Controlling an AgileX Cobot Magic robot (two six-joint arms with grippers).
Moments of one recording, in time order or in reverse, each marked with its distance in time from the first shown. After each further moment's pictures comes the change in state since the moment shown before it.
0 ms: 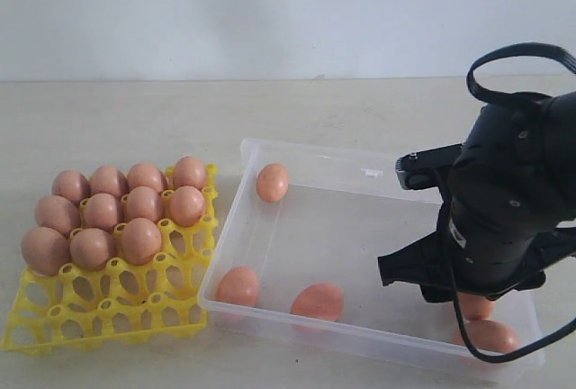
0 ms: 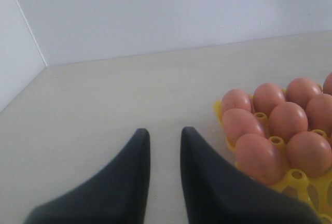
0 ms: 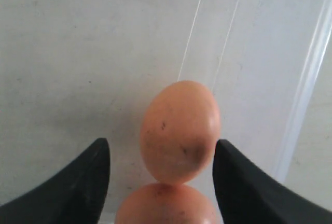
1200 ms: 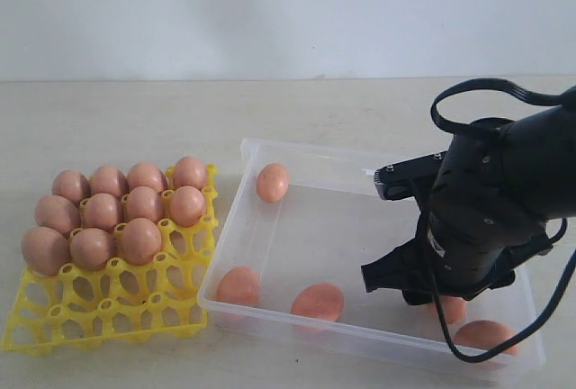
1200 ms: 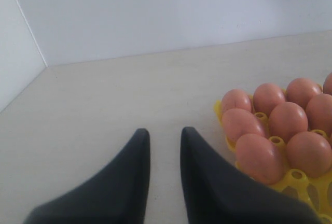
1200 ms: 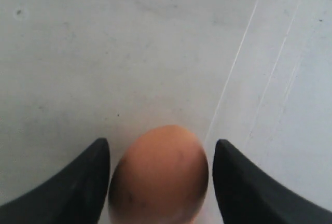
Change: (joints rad) left arm 0.000 0.000 0.000 0.000 0.000 0.000; right arm 0.000 0.091 0.000 -0.067 -0.132 0.002
